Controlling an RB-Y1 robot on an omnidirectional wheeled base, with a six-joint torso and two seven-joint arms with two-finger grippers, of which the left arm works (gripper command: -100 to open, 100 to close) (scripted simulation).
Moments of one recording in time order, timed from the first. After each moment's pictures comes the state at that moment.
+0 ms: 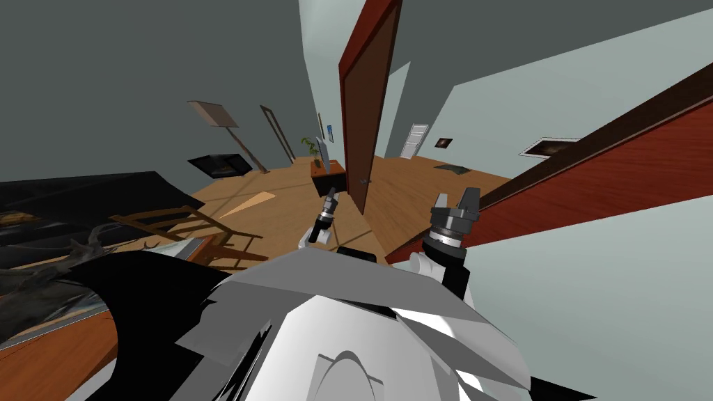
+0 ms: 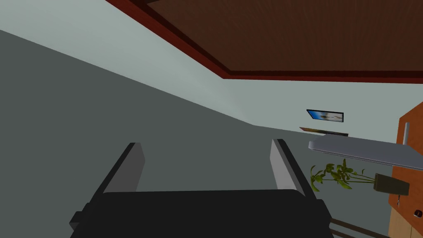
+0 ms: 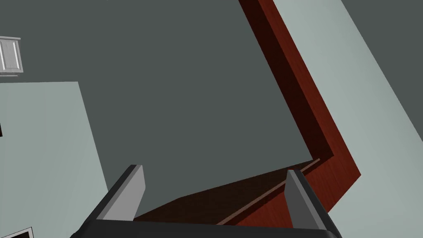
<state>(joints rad) 0.31 0.10 -0.13 -1.88 -0.04 -0.54 -0.04</state>
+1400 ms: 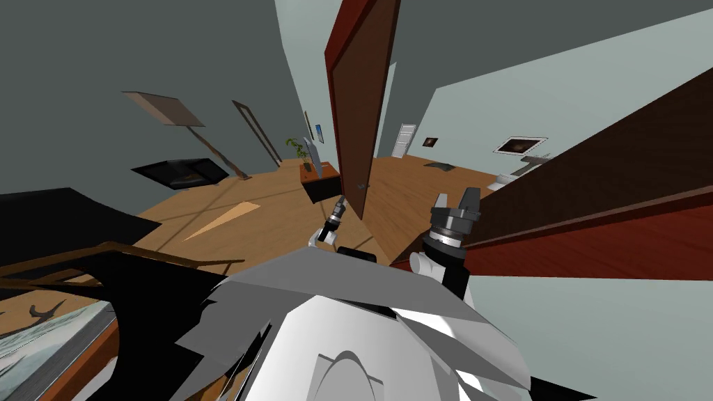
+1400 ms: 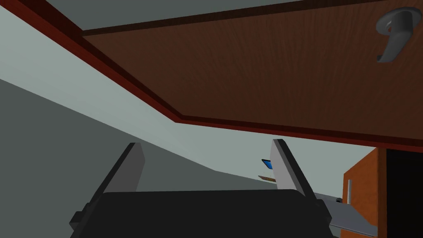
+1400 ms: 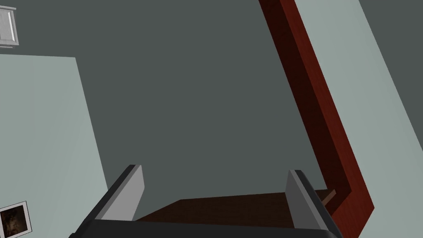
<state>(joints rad) 0.20 0.11 -0.20 -1.60 -0.05 -0.59 0.02</state>
